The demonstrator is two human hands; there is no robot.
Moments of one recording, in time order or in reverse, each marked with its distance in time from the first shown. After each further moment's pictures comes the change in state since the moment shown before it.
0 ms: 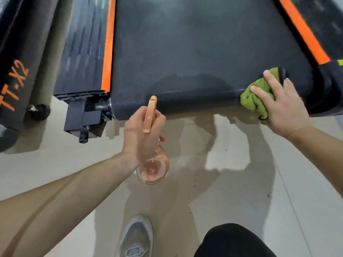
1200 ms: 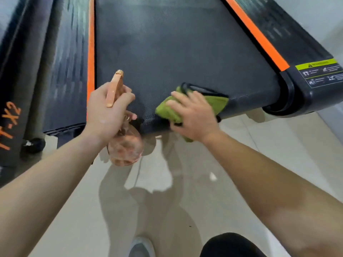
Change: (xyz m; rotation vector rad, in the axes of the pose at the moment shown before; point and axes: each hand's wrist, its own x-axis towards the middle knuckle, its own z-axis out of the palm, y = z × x) left_hand 0.063 0.085 -0.022 0.082 0.002 0.229; right_hand 0.080 -0.130 -0.012 0.294 0.108 0.055
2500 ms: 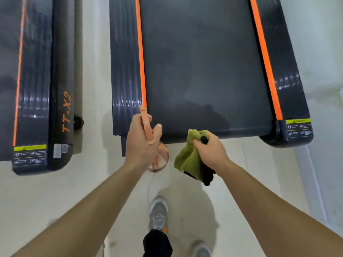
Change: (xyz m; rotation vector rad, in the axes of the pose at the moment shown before) left_hand 0.003 0.097 -0.138 0.019 -0.050 -0.377; right_hand 0.097 -0.135 -0.207 0.788 -0.649 1.053
